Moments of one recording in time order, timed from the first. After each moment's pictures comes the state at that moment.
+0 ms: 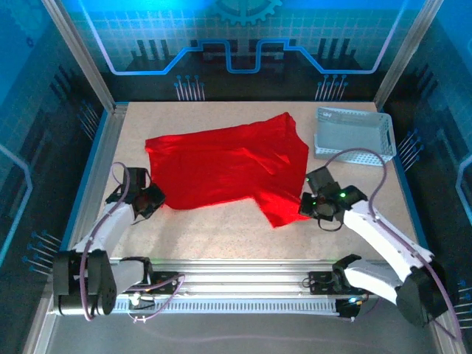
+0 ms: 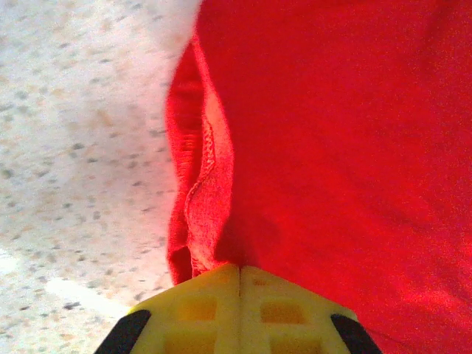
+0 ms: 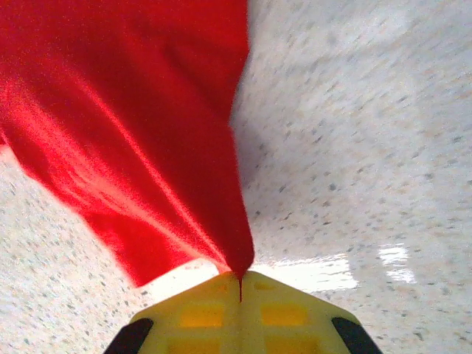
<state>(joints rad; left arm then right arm) 0.07 1.11 0.57 -0.48 0.13 -0.78 0.42 1.04 0.76 -0.88 0.05 0.69</state>
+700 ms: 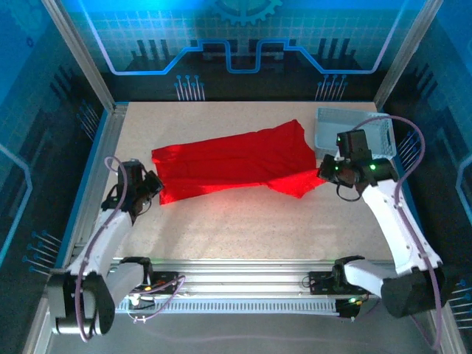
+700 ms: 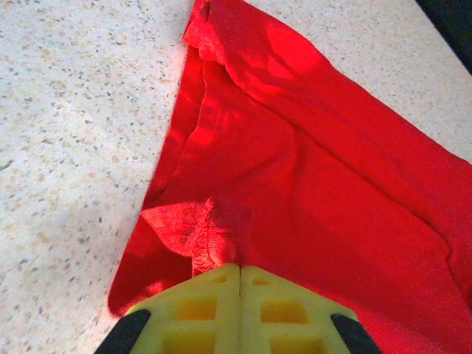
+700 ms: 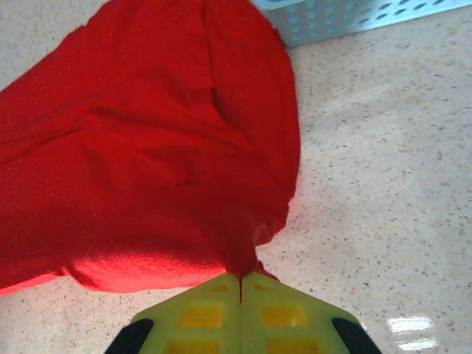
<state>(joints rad) 0.05 1.04 0.61 -0.34 0.06 -0.71 0.16 1.16 1.17 -0.99 -0.01 0.51</state>
